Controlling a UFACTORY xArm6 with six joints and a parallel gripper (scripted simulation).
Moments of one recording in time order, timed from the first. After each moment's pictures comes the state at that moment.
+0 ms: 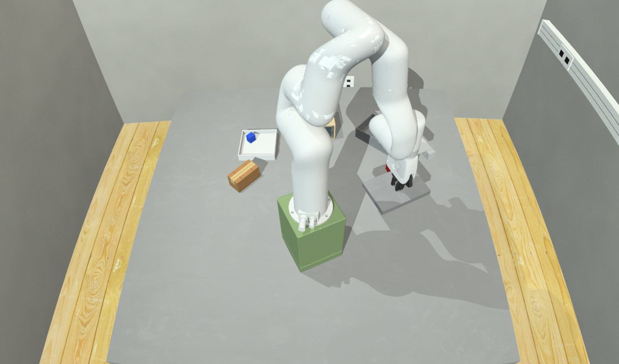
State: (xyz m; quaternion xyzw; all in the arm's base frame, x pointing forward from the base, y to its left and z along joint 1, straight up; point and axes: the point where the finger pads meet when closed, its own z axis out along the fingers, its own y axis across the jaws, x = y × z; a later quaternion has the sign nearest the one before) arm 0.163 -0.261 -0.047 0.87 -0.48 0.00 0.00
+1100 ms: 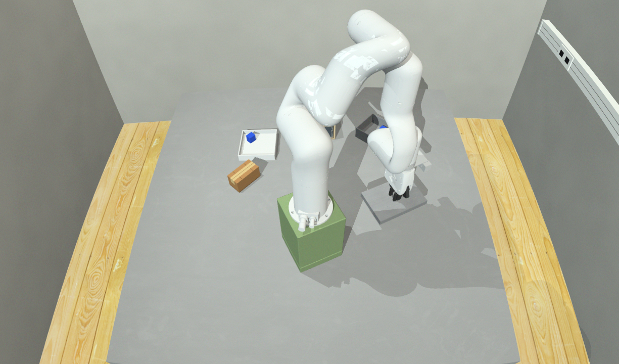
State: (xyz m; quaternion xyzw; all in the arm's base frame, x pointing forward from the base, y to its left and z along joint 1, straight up) arm 0.164 -0.261 -0.103 0.87 -0.48 0.00 0.00
